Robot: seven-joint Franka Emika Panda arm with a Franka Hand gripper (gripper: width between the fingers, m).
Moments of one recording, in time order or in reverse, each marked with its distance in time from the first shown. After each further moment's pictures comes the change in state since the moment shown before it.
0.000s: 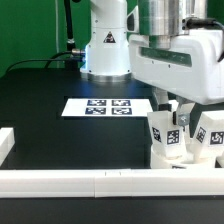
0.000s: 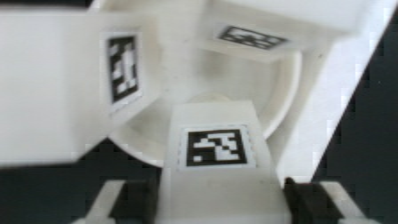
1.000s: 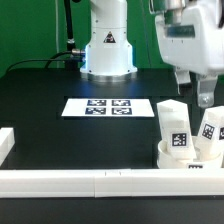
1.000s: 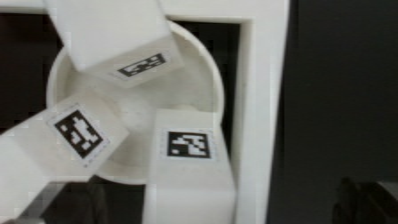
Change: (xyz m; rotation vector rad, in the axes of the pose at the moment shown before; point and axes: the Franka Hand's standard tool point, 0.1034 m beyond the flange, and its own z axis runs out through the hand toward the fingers) arm -0.019 -0.022 -0.042 0.079 -0.056 0.100
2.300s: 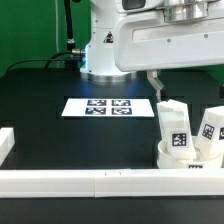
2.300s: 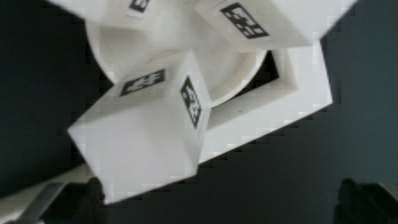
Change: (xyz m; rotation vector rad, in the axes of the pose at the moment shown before) arm 0.006 0.001 0.007 -0.032 -0.006 -1.173
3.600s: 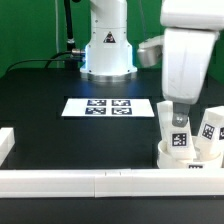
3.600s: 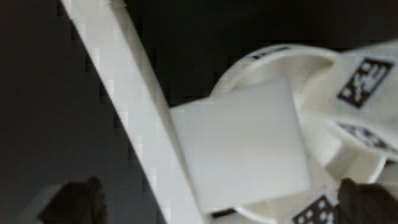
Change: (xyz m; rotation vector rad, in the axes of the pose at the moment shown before) arm 0.002 0.013 0.021 -0.122 -0.197 -1.552
